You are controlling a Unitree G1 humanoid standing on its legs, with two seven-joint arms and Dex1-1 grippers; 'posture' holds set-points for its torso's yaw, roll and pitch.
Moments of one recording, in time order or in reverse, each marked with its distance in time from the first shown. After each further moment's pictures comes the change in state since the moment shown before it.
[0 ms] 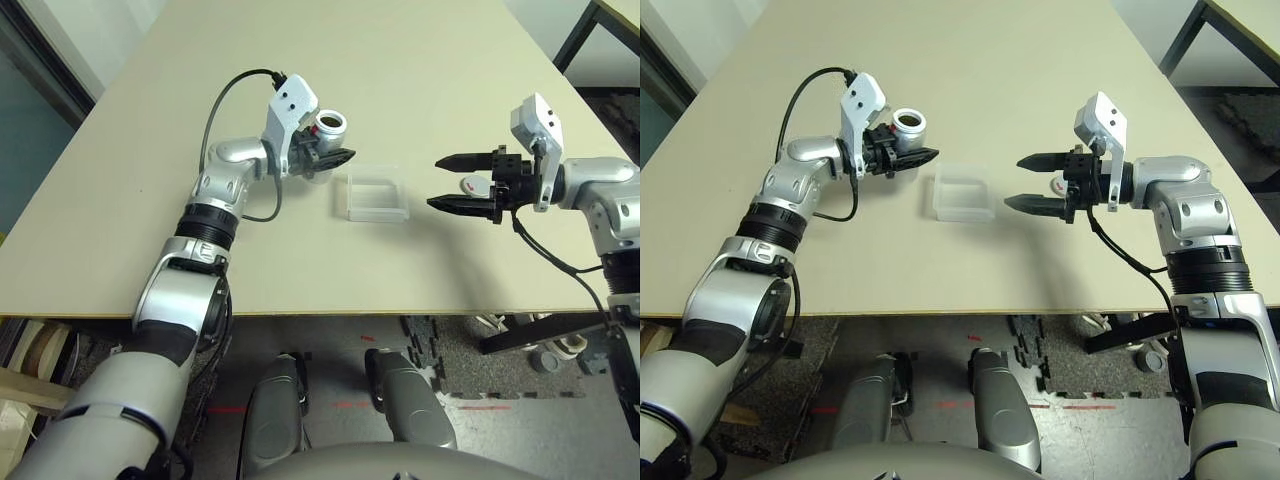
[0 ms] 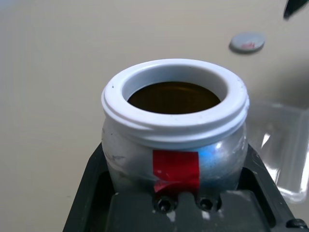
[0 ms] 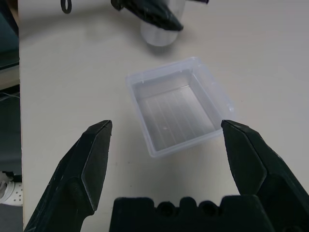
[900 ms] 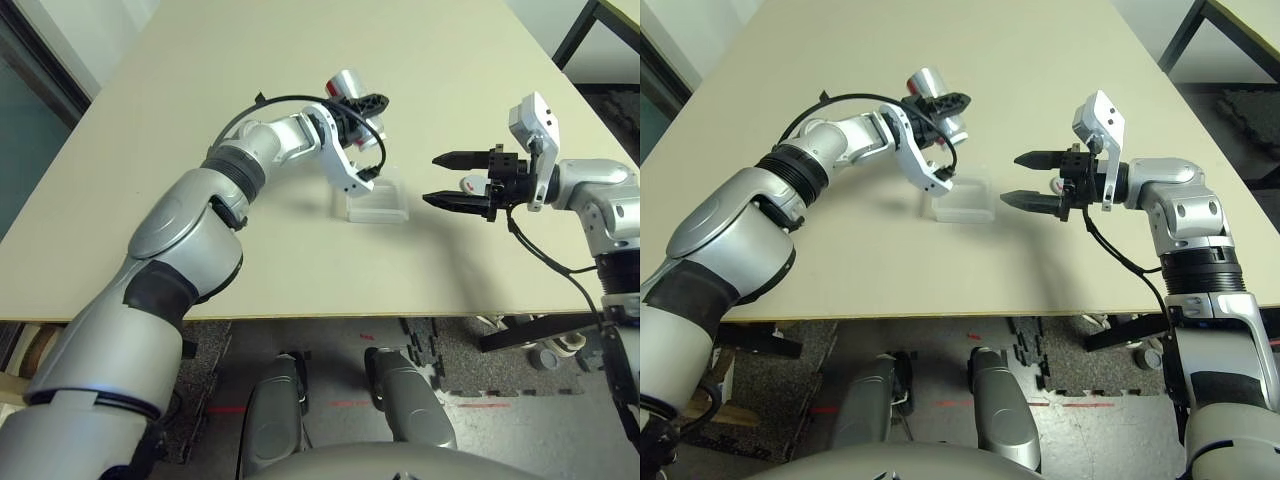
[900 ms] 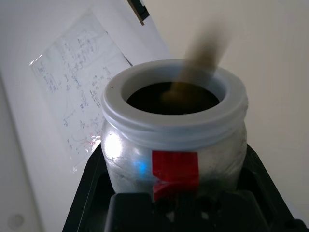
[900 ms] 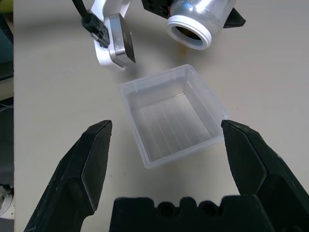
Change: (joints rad) left arm -0.407 -0.001 -0.831 0.463 1.194 -0.518 1.268; right arm 0.001 0.025 -0.008 0.006 0.021 -0.002 -0.033
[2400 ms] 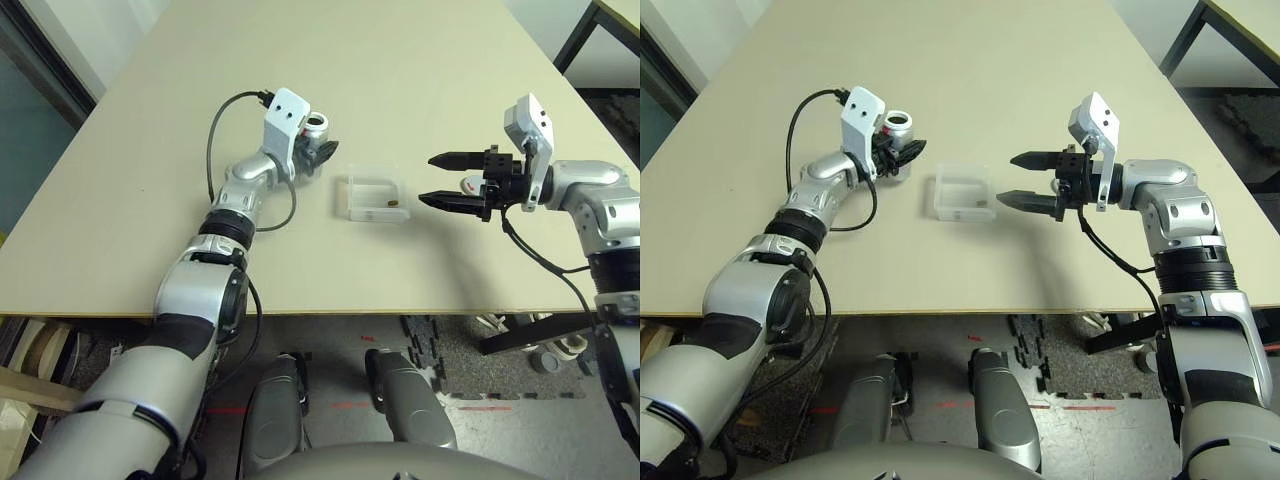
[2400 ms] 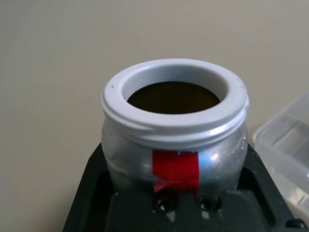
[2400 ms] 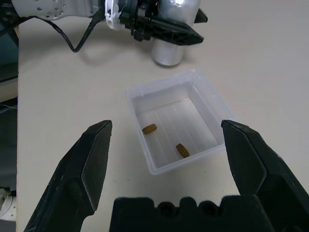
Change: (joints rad) left arm 0.393 -0.111 1.045 -0.128 -1.204 0.365 -0.950; right arm -0.008 0.023 0.003 0.024 -0.013 -0.017 0.003
